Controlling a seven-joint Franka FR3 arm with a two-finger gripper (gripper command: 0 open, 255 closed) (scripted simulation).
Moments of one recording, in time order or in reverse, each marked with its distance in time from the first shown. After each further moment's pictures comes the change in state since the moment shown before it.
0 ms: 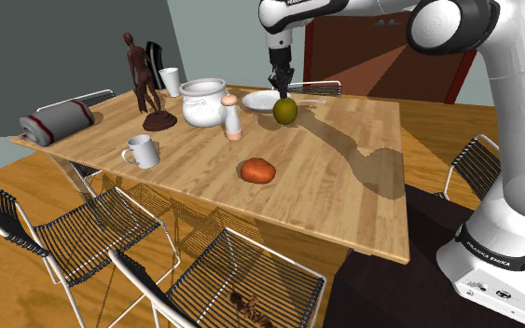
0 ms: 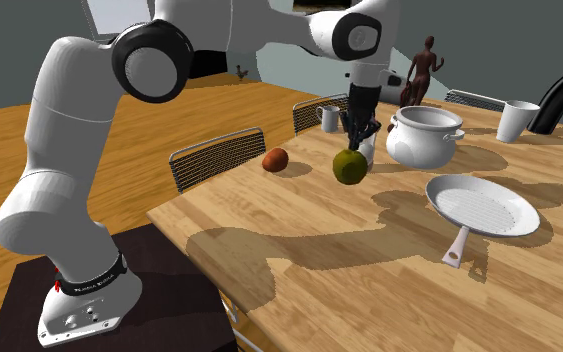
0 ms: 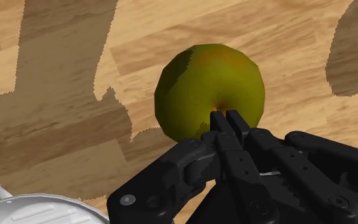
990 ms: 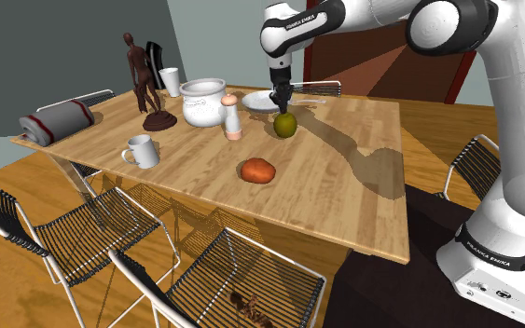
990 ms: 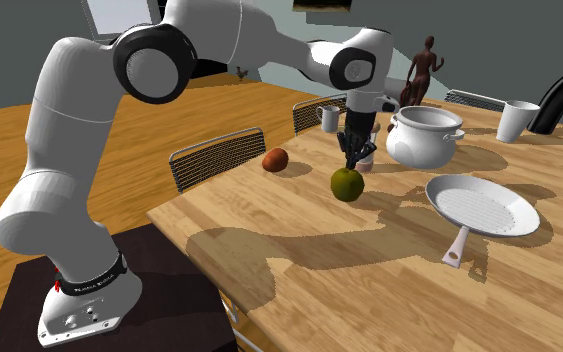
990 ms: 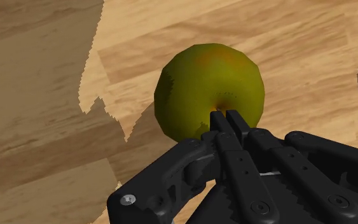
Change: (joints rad) arm -0.001 0.006 0.000 -0.149 -0.001 0.156 0.004
